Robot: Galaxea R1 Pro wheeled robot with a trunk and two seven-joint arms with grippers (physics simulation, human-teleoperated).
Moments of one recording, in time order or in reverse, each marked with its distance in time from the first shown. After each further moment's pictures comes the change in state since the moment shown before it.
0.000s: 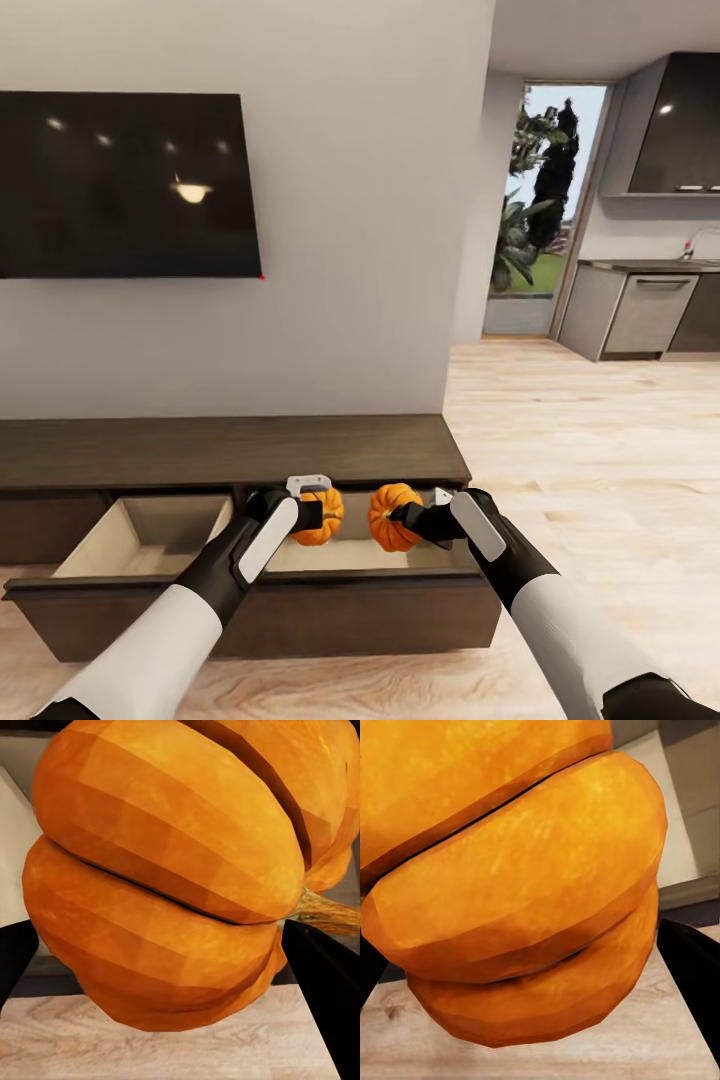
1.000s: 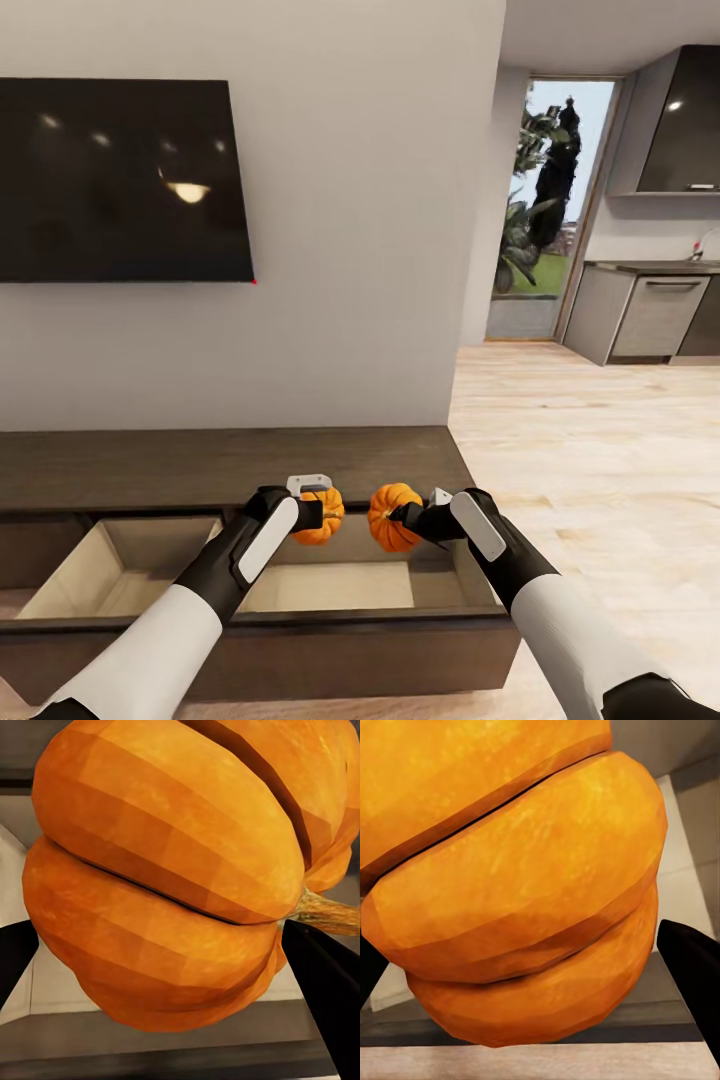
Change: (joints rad) left arm 0.000 0.000 -0.001 -0.003 -0.002 0.002 0.000; right arm 0.000 0.000 0.000 0.000 0.000 0.000 0.000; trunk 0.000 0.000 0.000
